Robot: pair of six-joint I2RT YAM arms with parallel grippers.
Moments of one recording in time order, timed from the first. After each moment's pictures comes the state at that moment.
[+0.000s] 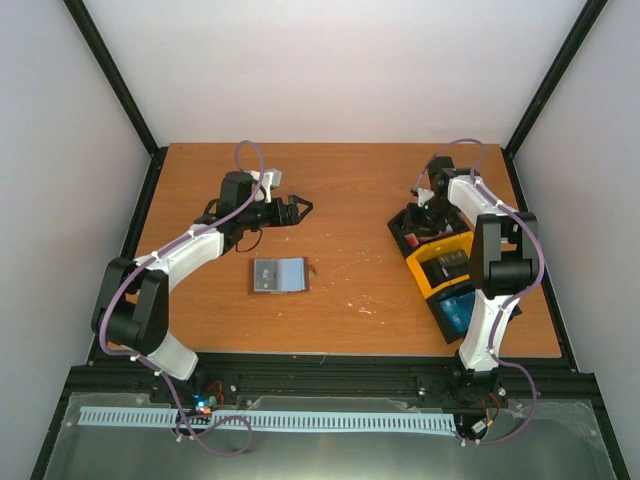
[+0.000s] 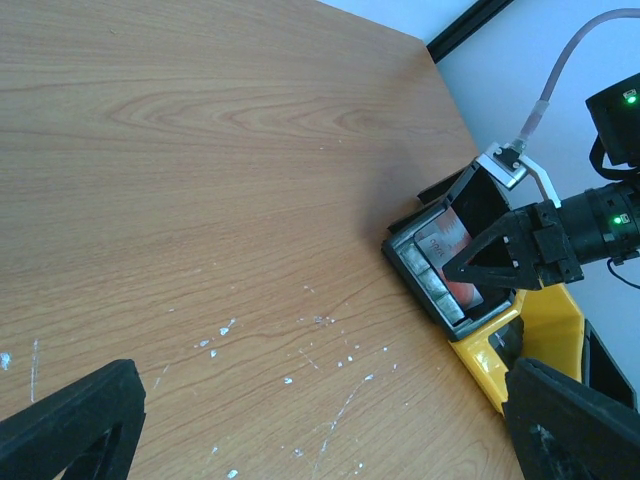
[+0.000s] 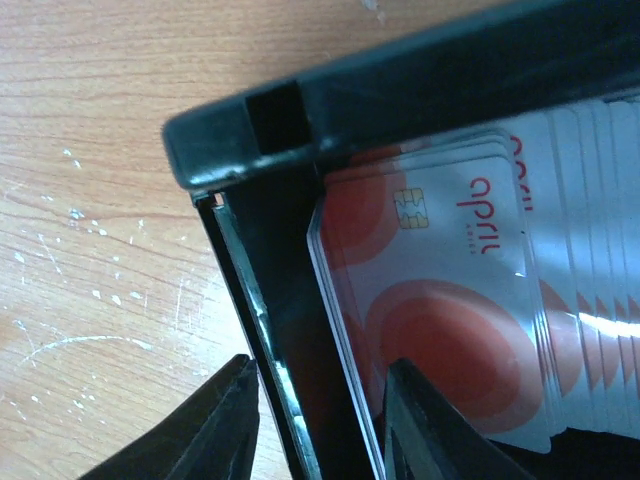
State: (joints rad) left arm -0.34 1.56 1.00 0.02 0.52 -0.48; right arm 0.08 2.00 1.54 -0.98 -0.35 0.08
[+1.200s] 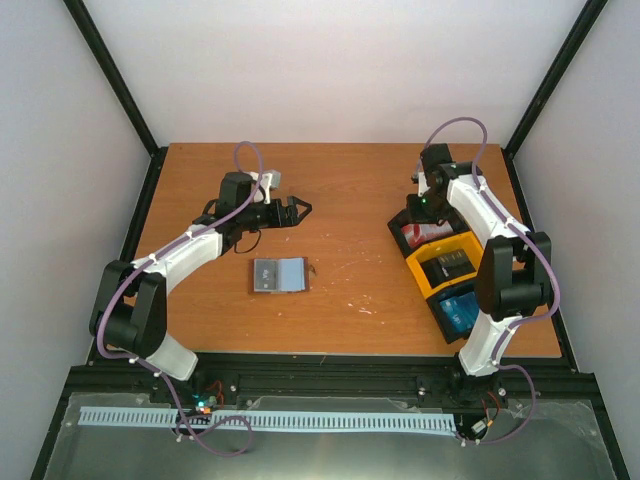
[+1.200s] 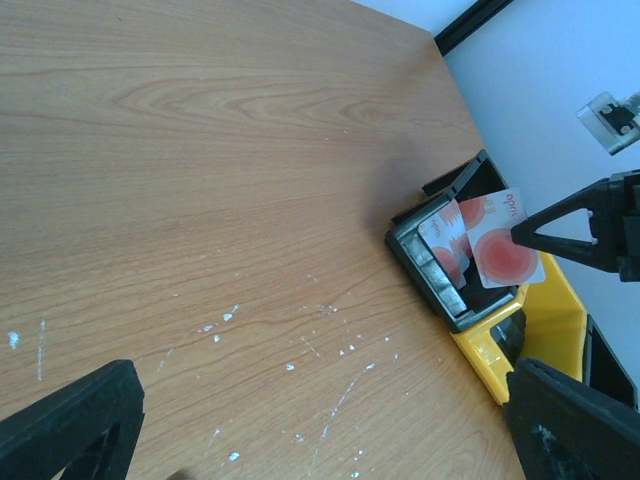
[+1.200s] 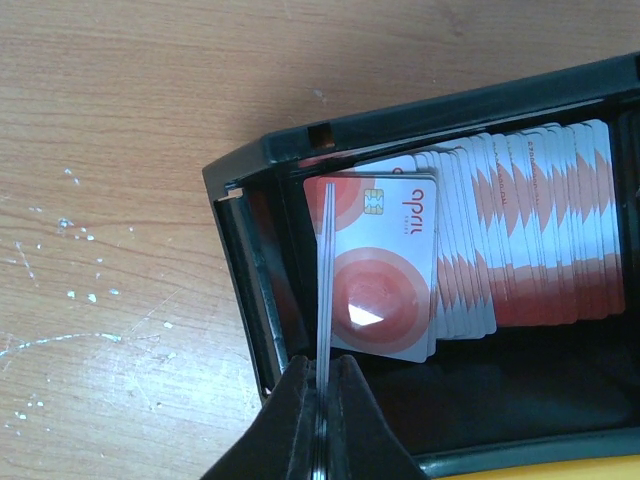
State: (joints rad) left arm -0.34 1.55 1.00 -0.02 0.51 -0.47; right arm 0.17 1.81 1.53 -0.99 -0.06 0.08
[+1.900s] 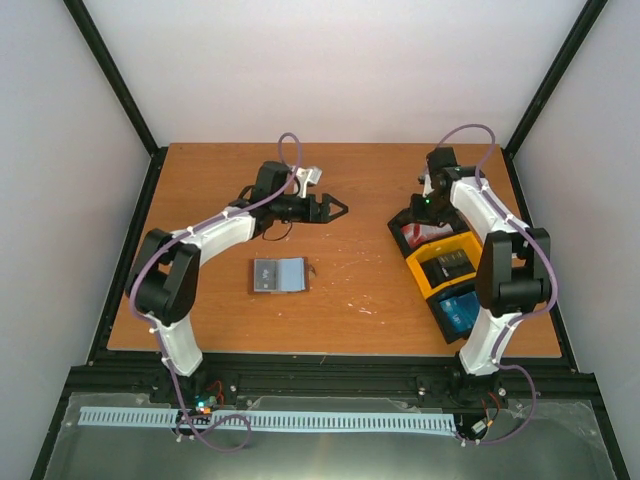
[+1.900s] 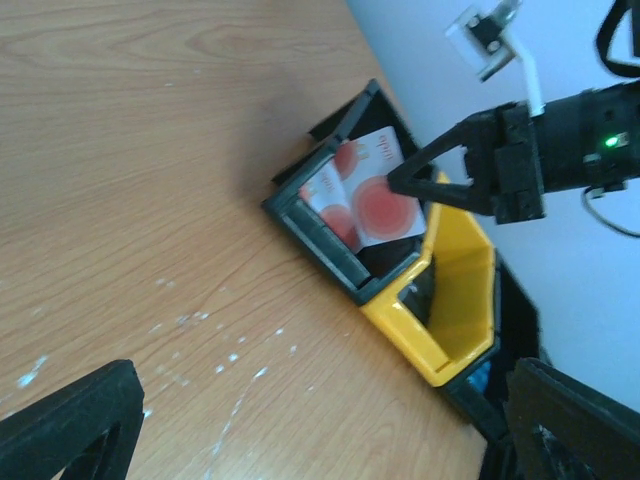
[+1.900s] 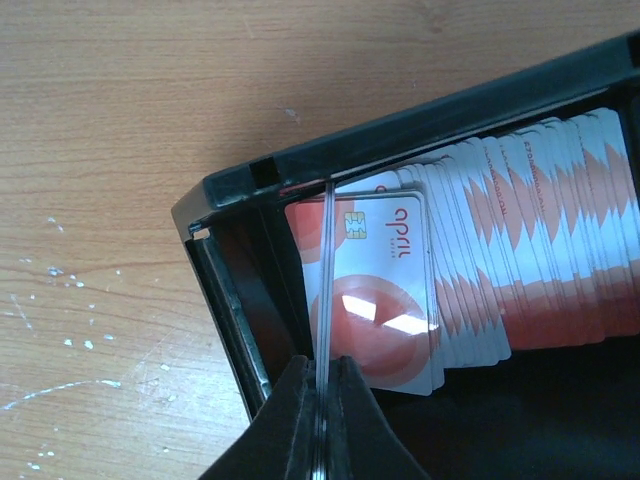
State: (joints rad) left arm -0.46 1.77 1.20 -0.01 0.68 -0.47; right arm 0.13 1.85 1.51 -0.92 -0.09 0.15
